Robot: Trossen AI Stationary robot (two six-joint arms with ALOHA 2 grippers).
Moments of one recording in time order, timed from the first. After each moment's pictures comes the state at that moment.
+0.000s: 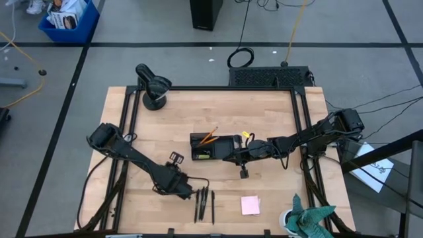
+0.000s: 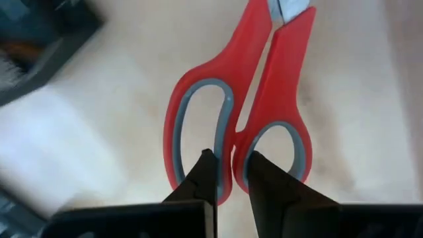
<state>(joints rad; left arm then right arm) -0.52 1.87 1.29 -1.27 -0.25 -0.08 0.18 1.53 0.61 0.50 0.08 -0.10</state>
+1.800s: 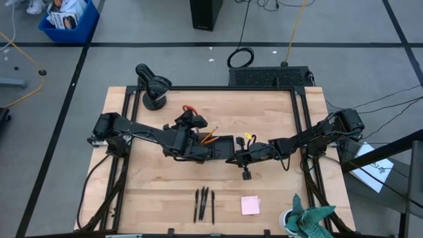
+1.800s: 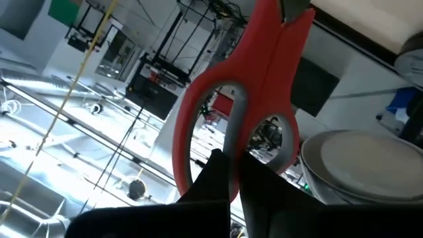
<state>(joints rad) -0.20 1.83 1.59 -1.47 -1.28 0.82 0.21 1.53 0.56 0.49 0.08 -0.04</state>
